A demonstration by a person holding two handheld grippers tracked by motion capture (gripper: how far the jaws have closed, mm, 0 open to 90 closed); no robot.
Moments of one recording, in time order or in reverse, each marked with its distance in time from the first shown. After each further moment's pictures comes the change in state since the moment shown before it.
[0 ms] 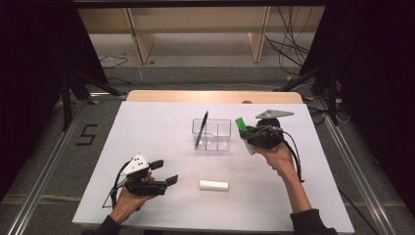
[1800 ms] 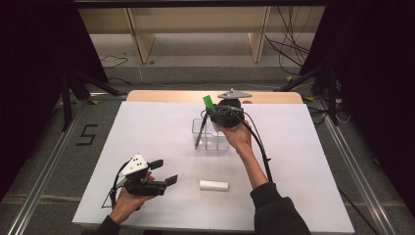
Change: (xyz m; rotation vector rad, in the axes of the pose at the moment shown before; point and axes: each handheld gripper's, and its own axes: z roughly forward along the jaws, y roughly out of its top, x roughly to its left) left arm 0.000 0.000 -0.002 -0.019 -0.007 0.006; right arm 0.048 0.063 0.078 -0.122 -0.028 -0.014
